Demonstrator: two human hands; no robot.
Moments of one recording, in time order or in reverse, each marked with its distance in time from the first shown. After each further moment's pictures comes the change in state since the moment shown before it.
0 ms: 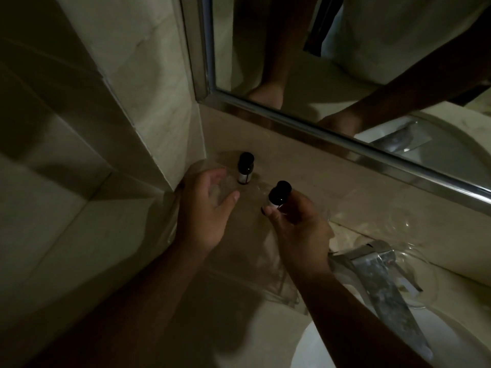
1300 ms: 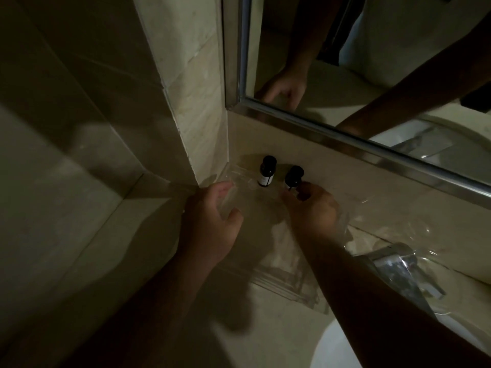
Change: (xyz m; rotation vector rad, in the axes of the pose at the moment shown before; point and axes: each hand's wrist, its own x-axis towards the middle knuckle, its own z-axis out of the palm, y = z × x) left_hand -0.025 0.004 -0.041 0.232 -0.033 -0.031; right_hand 0.041 -0.008 0.017 -0.248 0.076 0.166
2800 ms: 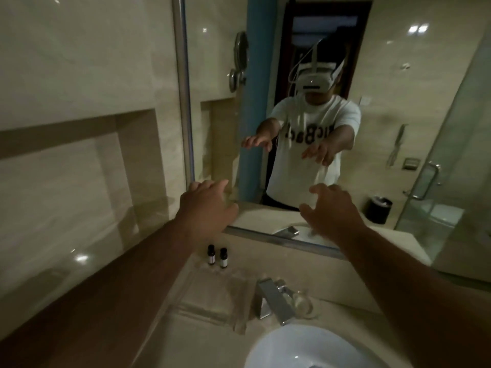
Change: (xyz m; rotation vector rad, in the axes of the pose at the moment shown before) left_hand -0.170 0.283 -0.172 0.490 0.086 0.477; right_hand -0.192 -0.140 -0.364 -0.519 0.282 -0.409
